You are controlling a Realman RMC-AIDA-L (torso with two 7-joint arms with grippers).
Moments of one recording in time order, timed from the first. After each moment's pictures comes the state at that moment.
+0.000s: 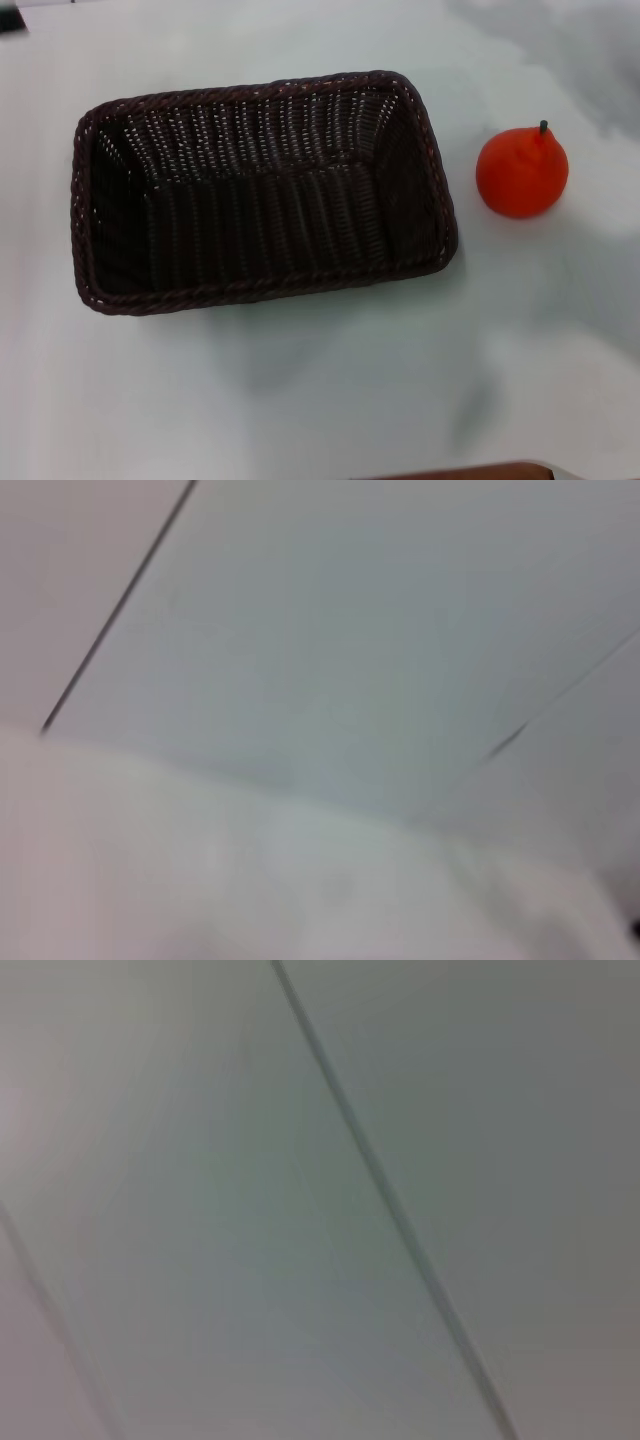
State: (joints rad) left arm -0.38 -2.16 -2.61 -1.52 2.12 -1.65 0.58; right arm 0.40 2.08 -0.54 -0.87 1.44 1.34 1.74
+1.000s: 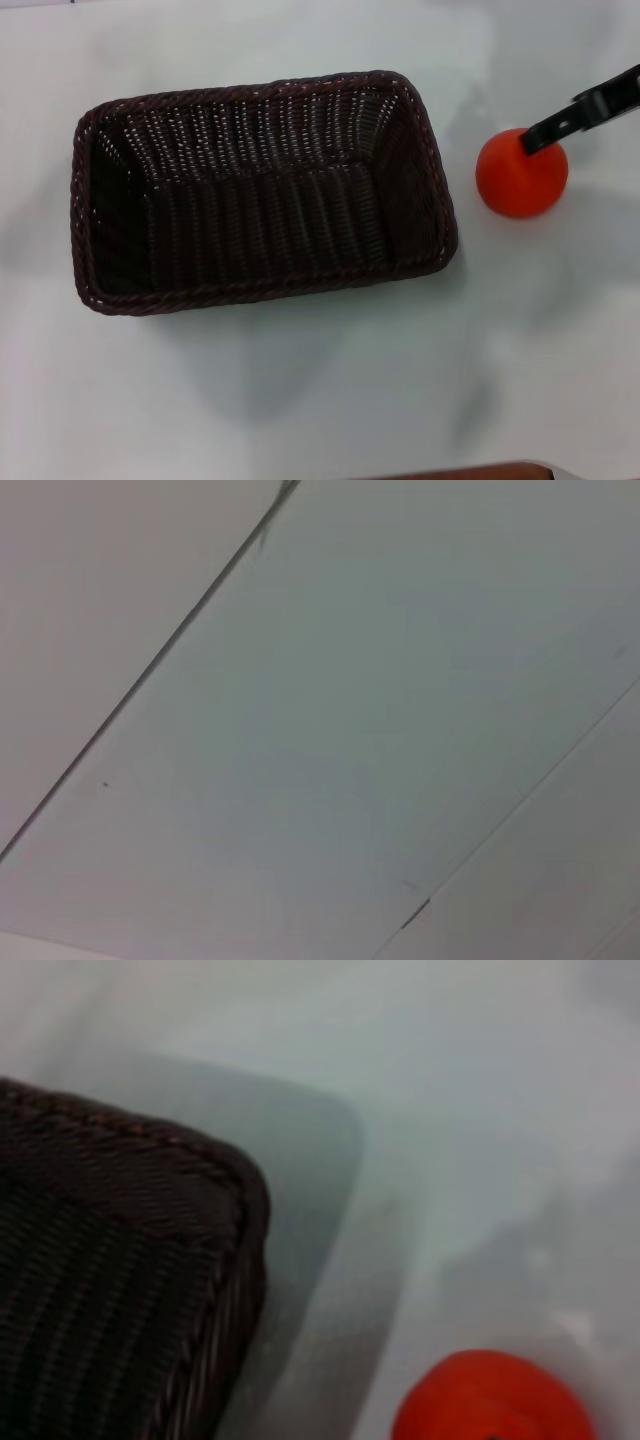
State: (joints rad) left arm -0.28 -2.16 -2.62 -1.29 1.81 -1.54 0.86; right arm 0.67 2.08 -0.86 -1.35 0.40 1.79 2.55
